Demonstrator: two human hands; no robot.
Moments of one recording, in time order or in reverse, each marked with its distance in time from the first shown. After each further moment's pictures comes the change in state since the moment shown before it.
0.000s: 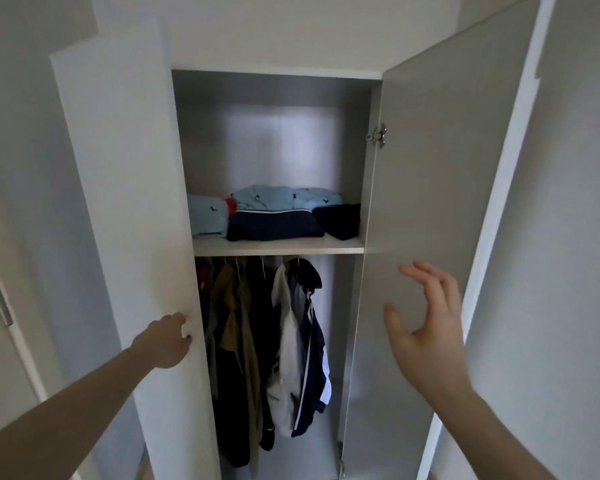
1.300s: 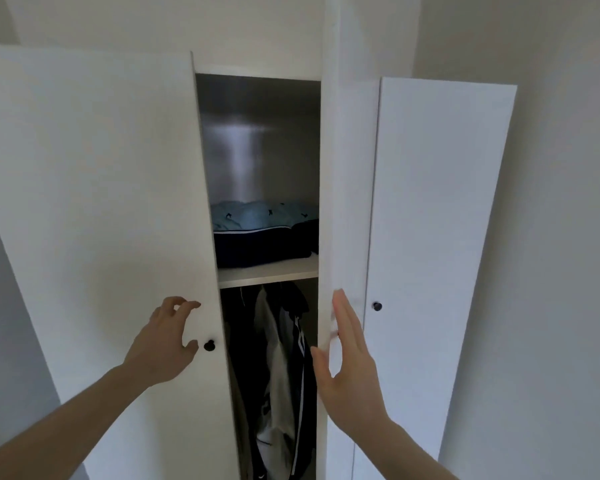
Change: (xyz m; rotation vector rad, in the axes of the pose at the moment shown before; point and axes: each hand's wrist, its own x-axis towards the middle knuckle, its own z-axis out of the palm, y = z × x) left_hand 0.108 0.026 -0.030 -0.068 0.322 0.400; right_hand -0.001 0.029 0.172 0.053 -0.154 -0.007
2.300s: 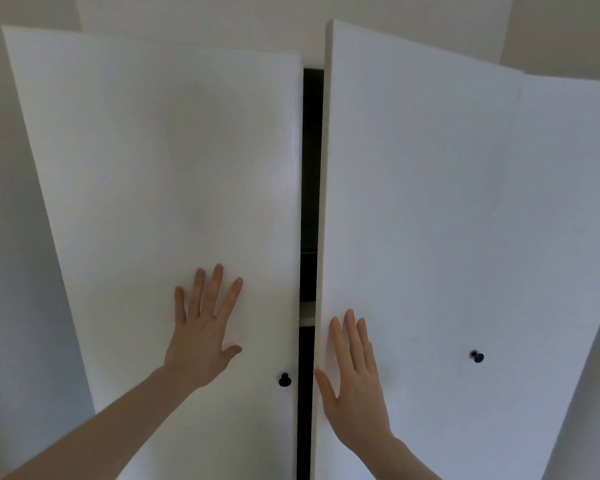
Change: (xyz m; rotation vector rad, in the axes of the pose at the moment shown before) left_hand 0.104 -0.121 0.005 0.335 0.271 0.173; right_hand 0.080 0.056 0.213 -0.348 -0.098 -0.104
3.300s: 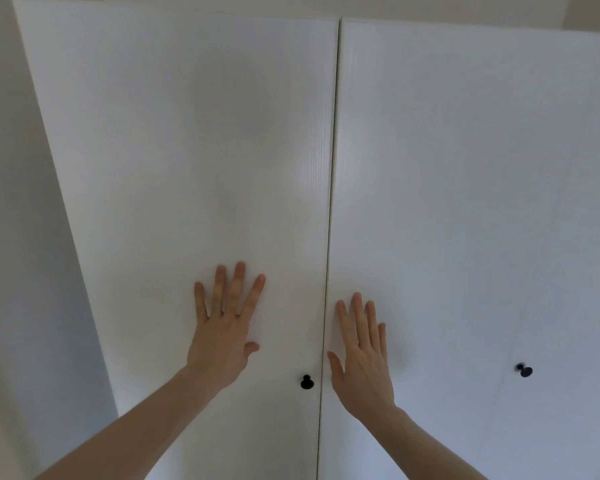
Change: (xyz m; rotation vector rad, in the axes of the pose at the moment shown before) left_hand 0.011 -0.004 0.020 0.145 0.074 0.013; right_hand 0.054 0.015 0.052 -0.140 -0.114 0.038
